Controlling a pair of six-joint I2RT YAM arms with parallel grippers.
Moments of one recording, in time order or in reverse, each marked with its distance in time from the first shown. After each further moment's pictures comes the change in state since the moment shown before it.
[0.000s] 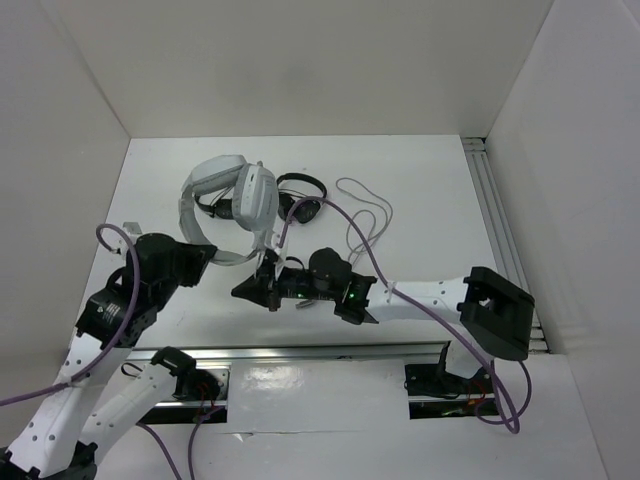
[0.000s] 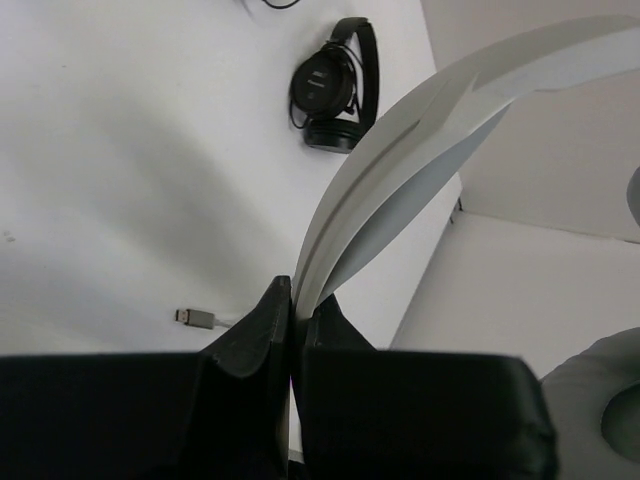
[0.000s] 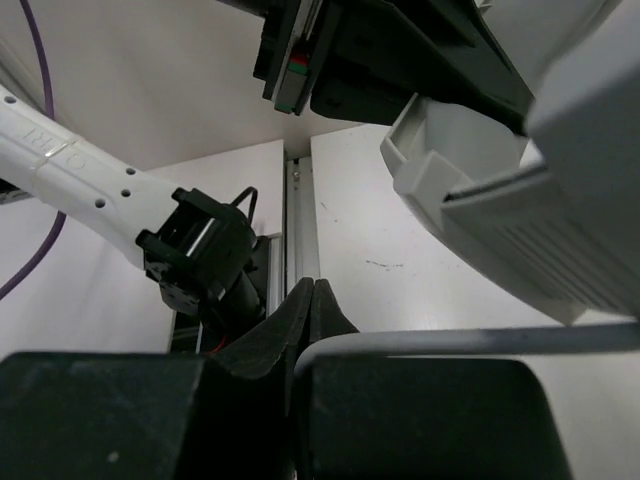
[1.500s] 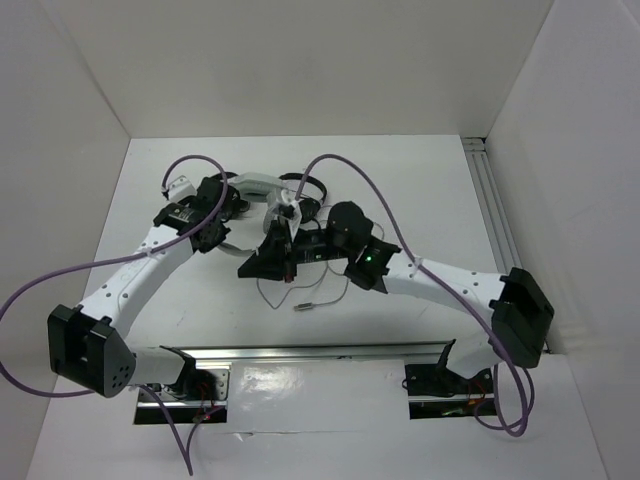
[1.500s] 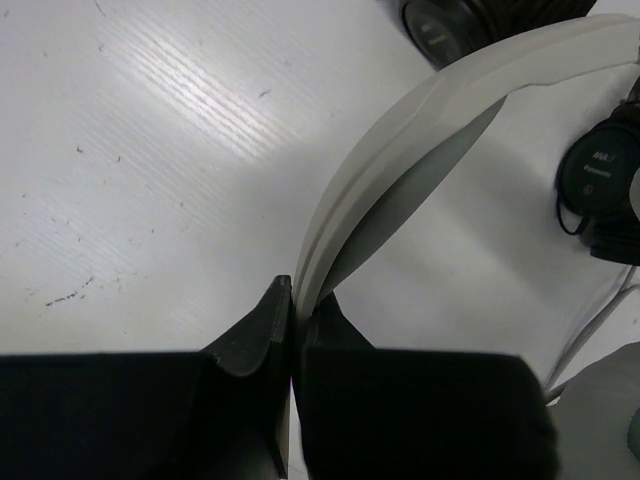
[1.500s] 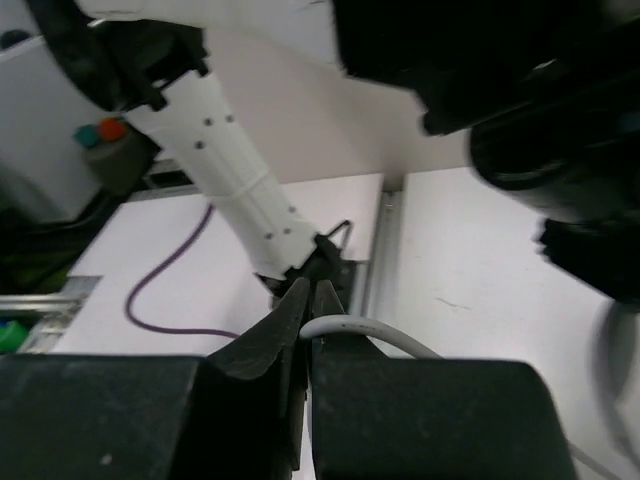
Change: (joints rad) left arm 0.058 0.668 0.225 -0.057 -0.247 0.415; right arm -0.158 -0.068 0.213 -0.171 -0.431 0.164
